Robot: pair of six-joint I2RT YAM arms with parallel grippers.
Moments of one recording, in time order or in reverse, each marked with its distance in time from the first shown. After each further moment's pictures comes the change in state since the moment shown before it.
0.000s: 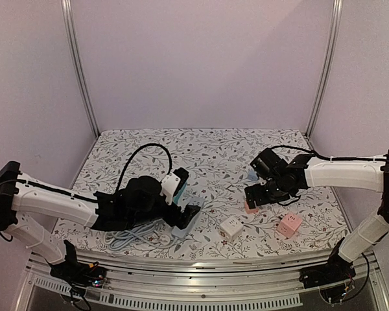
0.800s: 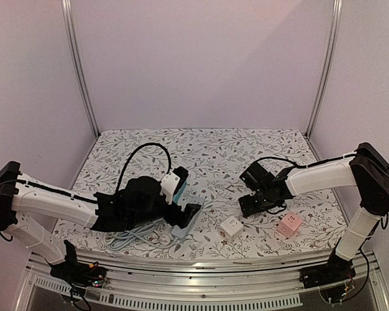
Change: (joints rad) left arm -0.010 -0.001 -0.003 0.030 -0.027 0.000; right arm 0.024 0.204 -0.059 0.262 0.002 -0.075
